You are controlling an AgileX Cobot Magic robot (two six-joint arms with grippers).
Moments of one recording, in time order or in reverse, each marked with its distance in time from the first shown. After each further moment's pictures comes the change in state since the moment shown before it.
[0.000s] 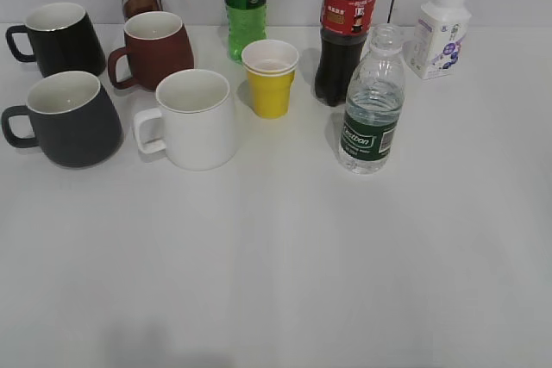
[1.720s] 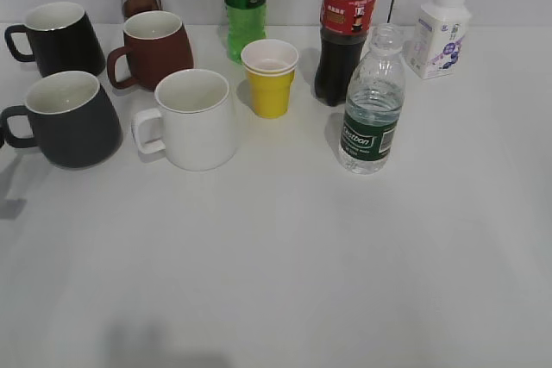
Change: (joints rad) left arm 0.225 1.619 0.271 0.238 -2.068 0.195; right arm 0.000 0.000 0.000 0.016 0.000 0.000
